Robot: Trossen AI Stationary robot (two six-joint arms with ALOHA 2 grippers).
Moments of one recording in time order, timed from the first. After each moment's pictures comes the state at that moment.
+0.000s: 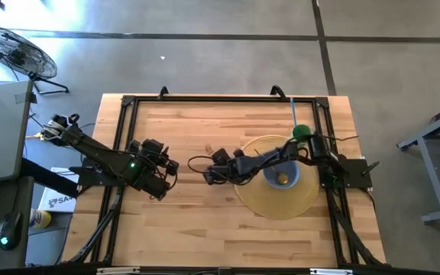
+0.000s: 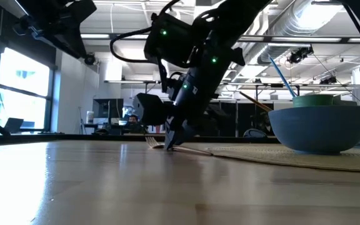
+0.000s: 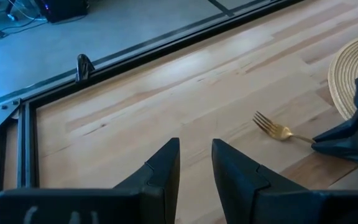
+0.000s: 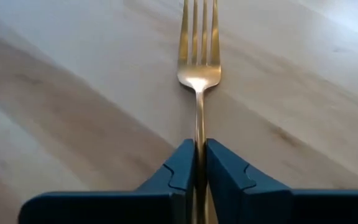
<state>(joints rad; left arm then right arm) -0.47 1.30 1.02 -1.33 -1.00 -1.58 0.12 2.20 1.44 -0.36 0.51 0.98</state>
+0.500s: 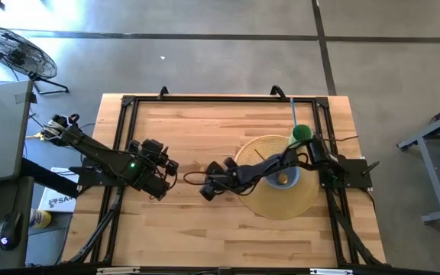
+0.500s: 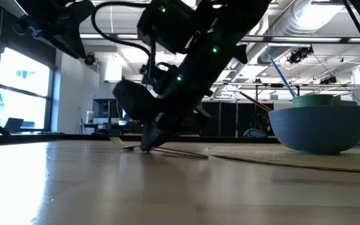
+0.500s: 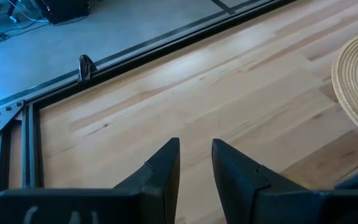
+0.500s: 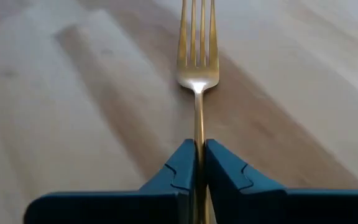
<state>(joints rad) -0.47 1.30 1.02 -1.34 -0.99 -1.58 0.18 2.21 1.44 -0.19 0.44 0.75</state>
